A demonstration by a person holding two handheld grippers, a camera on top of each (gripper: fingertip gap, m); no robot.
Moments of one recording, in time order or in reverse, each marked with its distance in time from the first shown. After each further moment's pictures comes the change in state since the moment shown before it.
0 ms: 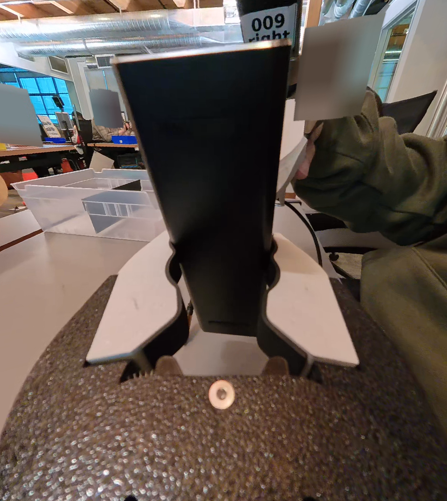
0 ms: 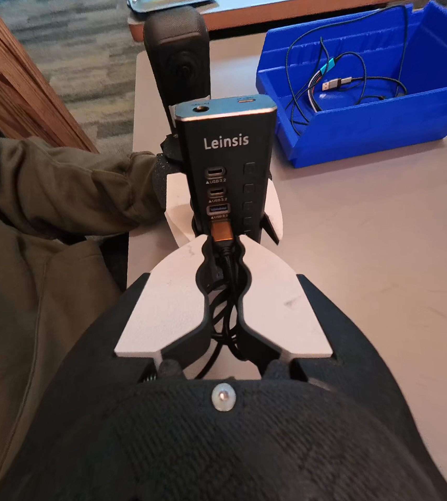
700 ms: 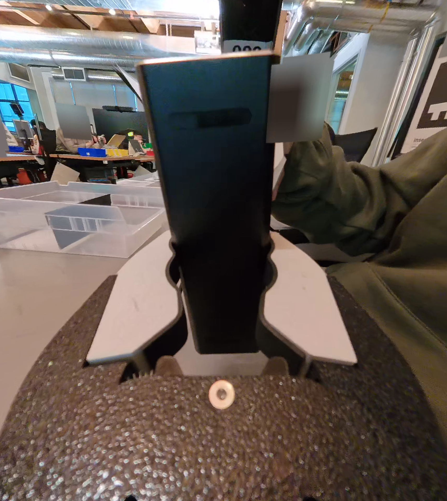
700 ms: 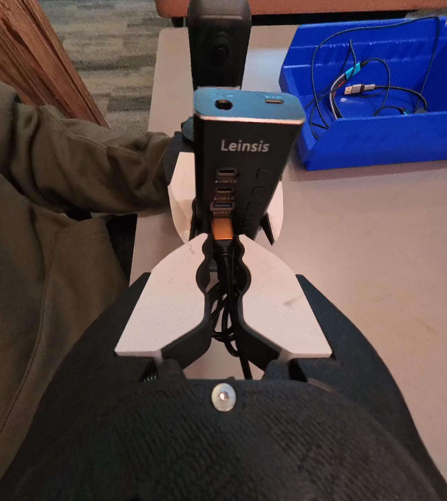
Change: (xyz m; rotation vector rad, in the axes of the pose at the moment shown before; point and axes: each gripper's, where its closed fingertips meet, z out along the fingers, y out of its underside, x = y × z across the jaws) left arm 0.017 -0.014 -0.003 0.070 0.114 -0.062; right arm -0.011 0.000 -0.009 -0.047 -0.052 -0.108
